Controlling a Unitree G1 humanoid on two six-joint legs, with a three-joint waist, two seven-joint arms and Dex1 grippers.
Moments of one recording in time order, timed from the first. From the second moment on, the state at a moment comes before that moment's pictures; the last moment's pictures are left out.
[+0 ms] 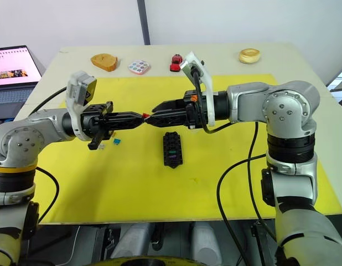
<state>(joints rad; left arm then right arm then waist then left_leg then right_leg) -0.62 0.68 0.07 -0.18 -1.03 0.95 -1.04 -0.97 -0.56 -0.04 -0.17 1.08 1.41 0.71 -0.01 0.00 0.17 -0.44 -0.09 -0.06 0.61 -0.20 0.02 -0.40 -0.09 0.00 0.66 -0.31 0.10</state>
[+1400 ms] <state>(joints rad) -0.45 0.72 -0.11 -0.28 -0.58 0.69 -1.00 -0.78 -0.76 0.39 -0.07 0.33 0.50 1.24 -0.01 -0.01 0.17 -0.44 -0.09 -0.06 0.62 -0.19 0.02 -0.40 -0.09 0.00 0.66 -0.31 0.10</state>
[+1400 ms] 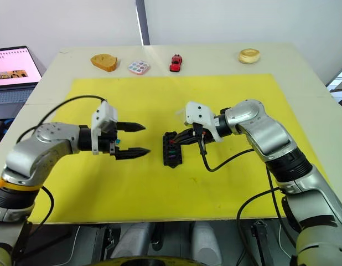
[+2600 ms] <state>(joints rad) -0.41 0.69 -0.13 -0.32 -0.55 0.69 -0.97 -0.72 -0.72 0.42 -0.11 0.16 0.49 1.24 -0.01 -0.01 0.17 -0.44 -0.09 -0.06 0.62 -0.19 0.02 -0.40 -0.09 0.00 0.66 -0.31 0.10</state>
